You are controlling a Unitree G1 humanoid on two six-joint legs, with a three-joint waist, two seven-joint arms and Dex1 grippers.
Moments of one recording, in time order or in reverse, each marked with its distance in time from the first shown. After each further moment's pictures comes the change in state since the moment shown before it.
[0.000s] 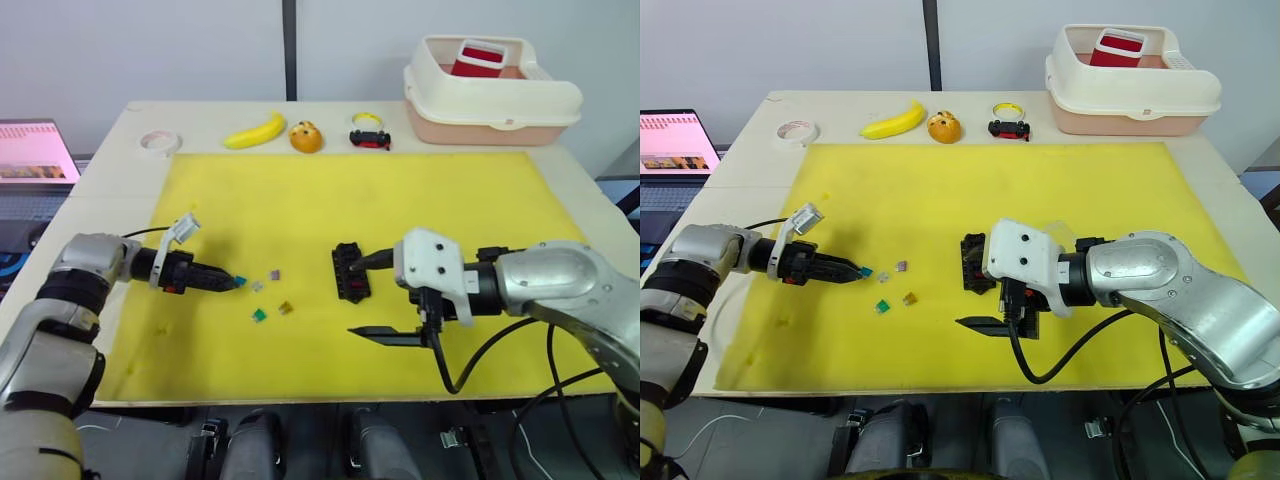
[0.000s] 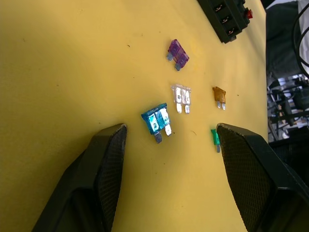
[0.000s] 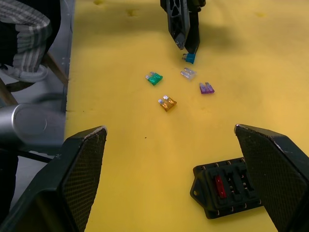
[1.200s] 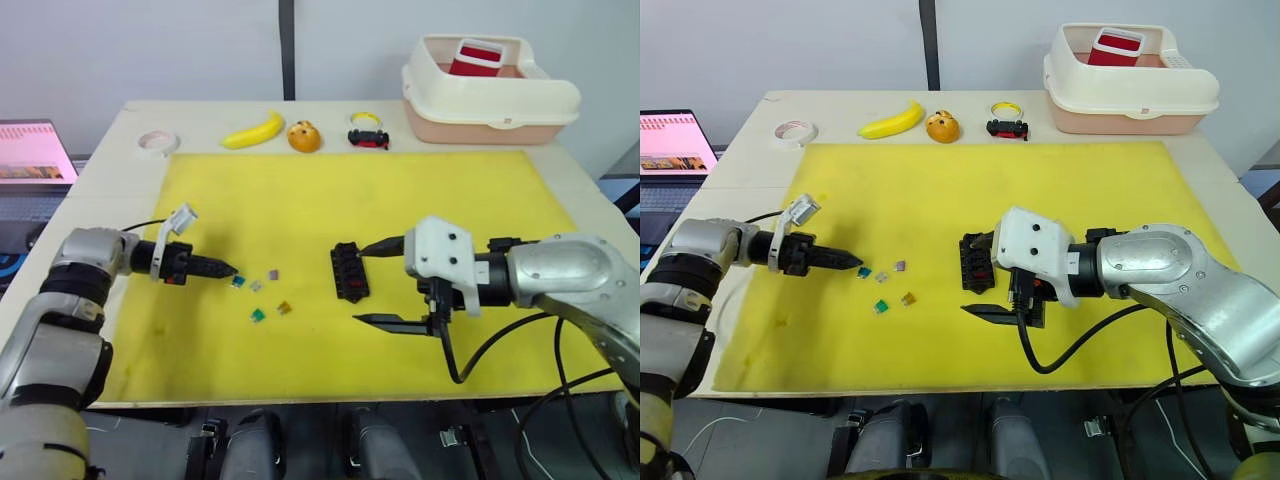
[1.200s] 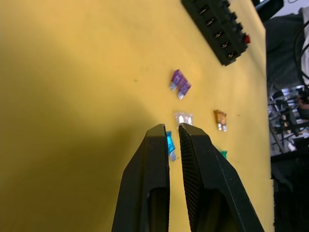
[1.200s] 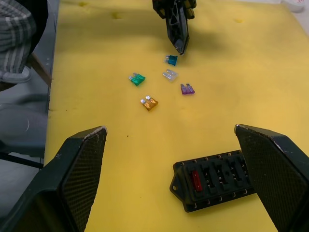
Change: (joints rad) left arm -0.039 -0.030 0.092 0.079 0.066 -0.021 -0.001; right arm 0.010 -0.022 -0.033 0.022 -0.025 -0.059 0.008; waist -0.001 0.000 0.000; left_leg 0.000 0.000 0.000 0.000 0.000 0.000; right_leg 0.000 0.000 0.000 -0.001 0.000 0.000
